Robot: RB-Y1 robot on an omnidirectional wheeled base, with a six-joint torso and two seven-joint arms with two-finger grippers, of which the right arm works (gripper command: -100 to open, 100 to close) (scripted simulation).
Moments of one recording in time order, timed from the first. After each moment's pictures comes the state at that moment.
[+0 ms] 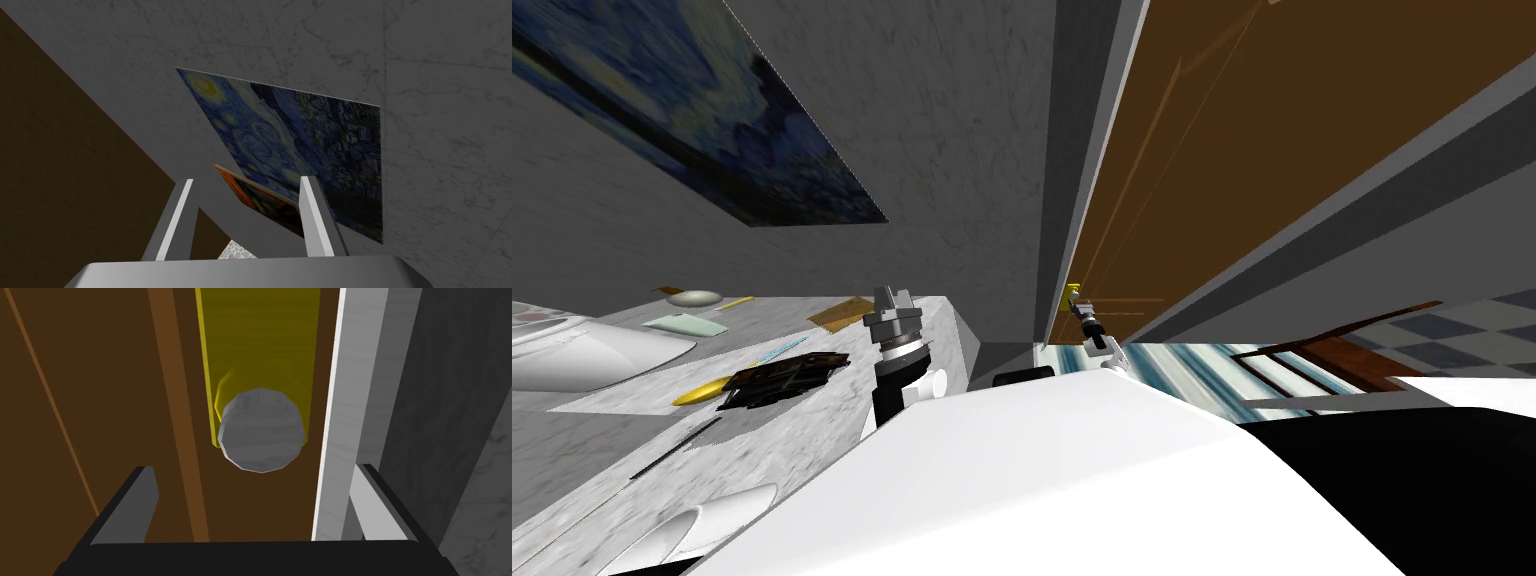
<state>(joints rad) 0.11 -0.13 -0.27 -1.34 0.43 -0.35 1.00</state>
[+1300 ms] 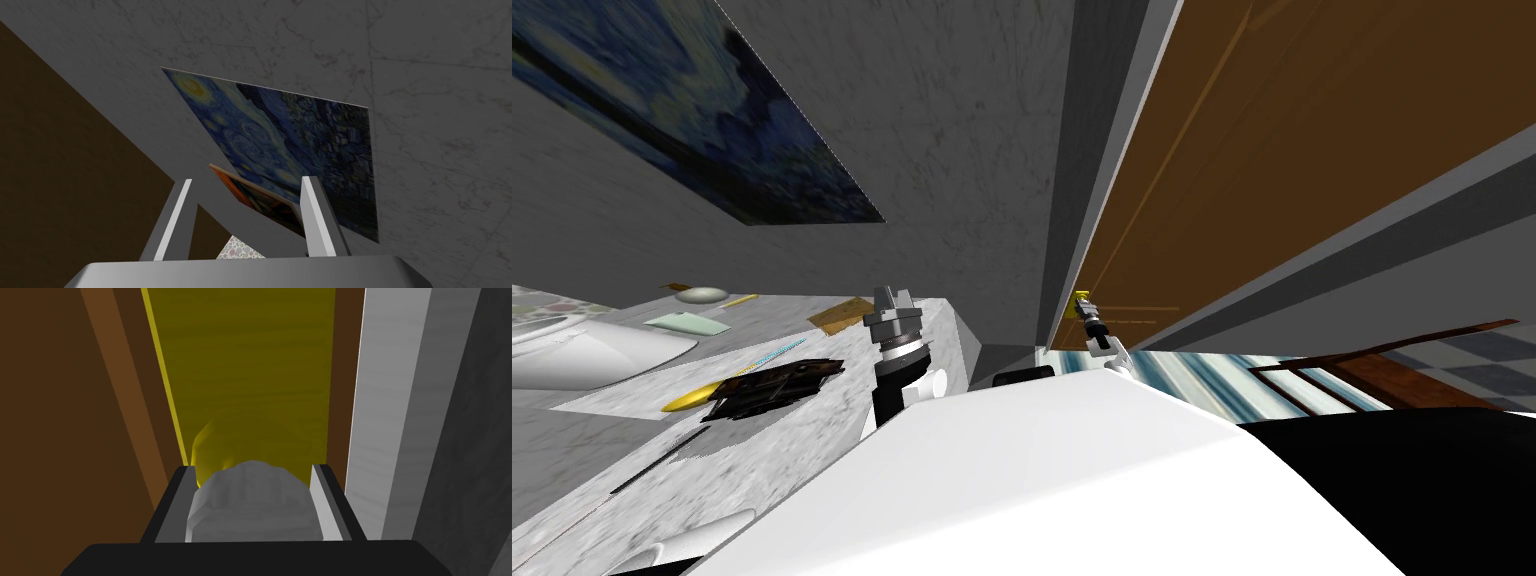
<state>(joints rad) 0.11 -0.15 -0.28 -1.33 0.40 -0.35 0.95</state>
